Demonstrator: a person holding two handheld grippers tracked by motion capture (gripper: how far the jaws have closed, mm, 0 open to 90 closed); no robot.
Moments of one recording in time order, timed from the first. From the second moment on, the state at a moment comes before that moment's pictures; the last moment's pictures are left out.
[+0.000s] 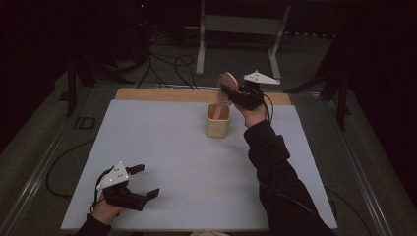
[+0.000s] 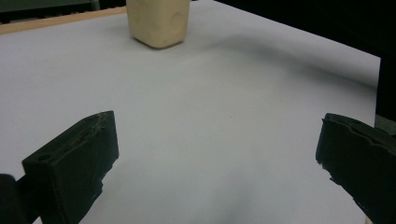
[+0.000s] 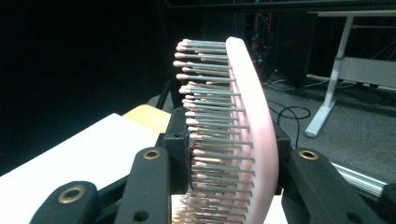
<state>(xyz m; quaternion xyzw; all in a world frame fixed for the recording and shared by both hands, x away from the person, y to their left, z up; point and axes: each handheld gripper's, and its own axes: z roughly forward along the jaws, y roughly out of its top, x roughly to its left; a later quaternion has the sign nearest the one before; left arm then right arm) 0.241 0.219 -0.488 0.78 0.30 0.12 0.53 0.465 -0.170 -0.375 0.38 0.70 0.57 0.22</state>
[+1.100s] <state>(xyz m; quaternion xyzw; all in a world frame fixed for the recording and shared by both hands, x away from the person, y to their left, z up) 0.241 0.219 -0.489 0.78 0.31 0.12 0.53 0.472 -0.178 -0.411 0.41 0.69 0.56 0.19</state>
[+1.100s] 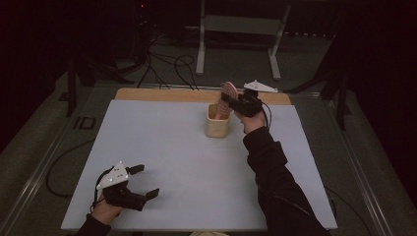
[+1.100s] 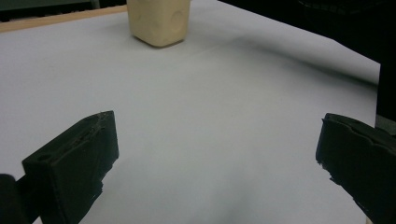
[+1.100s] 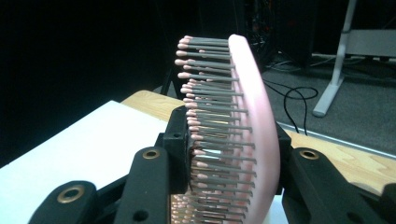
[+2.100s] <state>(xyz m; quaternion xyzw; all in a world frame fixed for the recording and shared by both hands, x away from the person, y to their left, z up) 0.242 0.219 -0.489 0.78 0.30 0.12 0.53 0.475 -0.199 -0.415 0.43 0.70 0.54 0.20</state>
